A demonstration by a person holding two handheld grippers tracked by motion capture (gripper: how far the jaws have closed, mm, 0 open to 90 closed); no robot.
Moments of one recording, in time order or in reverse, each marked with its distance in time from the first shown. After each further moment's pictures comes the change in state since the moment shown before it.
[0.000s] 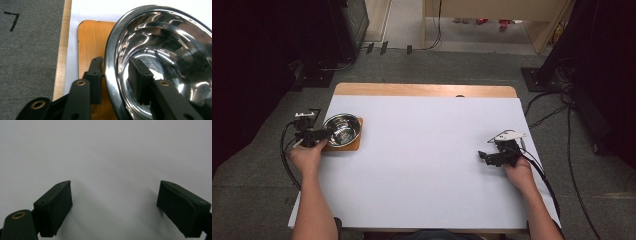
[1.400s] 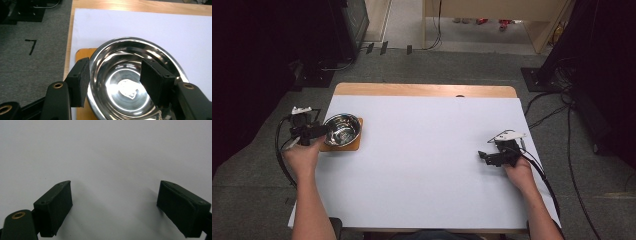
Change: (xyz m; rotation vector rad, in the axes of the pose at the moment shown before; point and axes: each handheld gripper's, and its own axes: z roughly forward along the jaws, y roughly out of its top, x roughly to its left) left arm -0.037 0.012 -0.048 -0.125 0.066 0.107; right arm 0.000 0.000 0.000 0.001 -0.001 -0.004
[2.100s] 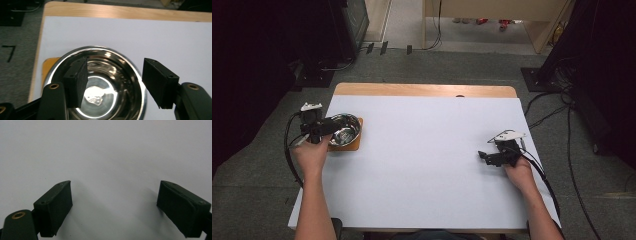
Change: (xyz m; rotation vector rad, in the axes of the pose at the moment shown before) left arm -0.035 0.010 -0.003 -0.021 -0.117 0.012; right arm 0.000 0.000 0.000 0.000 0.000 0.000
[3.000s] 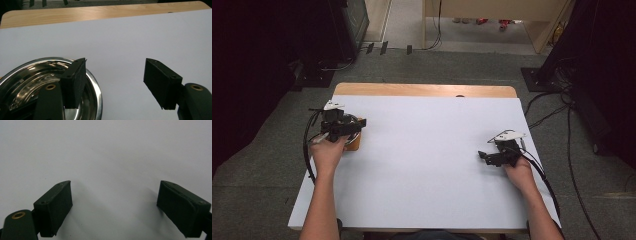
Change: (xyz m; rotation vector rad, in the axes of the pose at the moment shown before) left arm -0.054 0.003 0.015 0.020 -0.087 0.133; right arm 0.000 0.000 0.000 0.000 0.000 0.001
